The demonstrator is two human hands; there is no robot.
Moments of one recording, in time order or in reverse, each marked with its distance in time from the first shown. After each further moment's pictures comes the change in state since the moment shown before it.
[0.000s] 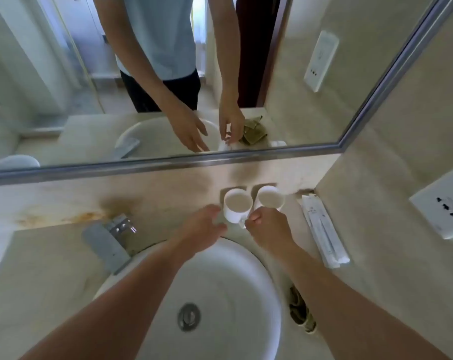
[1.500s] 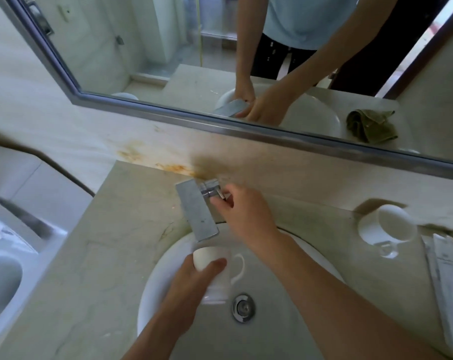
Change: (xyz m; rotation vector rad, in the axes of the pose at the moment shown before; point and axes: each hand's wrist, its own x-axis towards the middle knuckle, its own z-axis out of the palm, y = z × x) left_hand -0.102 -0.202 0.004 -0.987 0.384 -0.460; right_hand -0.007 -0.166 0.161 -0.065 -0.288 -0.598
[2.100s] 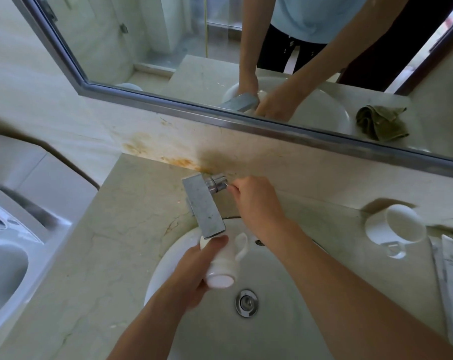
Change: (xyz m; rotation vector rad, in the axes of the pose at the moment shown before) left_hand 0.013 0.027 -0.001 -0.127 -0.114 -0.178; right_hand 0.023 0.003 -0.002 -0.265 -0.027 -0.056
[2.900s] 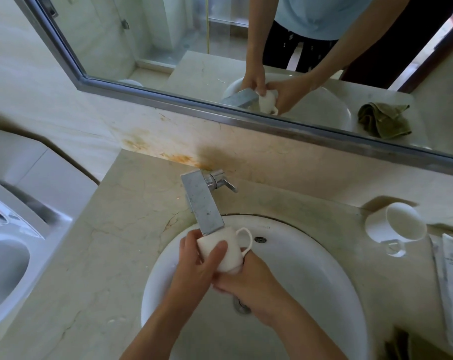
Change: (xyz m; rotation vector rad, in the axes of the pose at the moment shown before) left_hand -0.022 -0.014 0.007 0.239 0.170 0.457; right_hand -0.129 0.007 0.056 1.102 -0.406 0.398
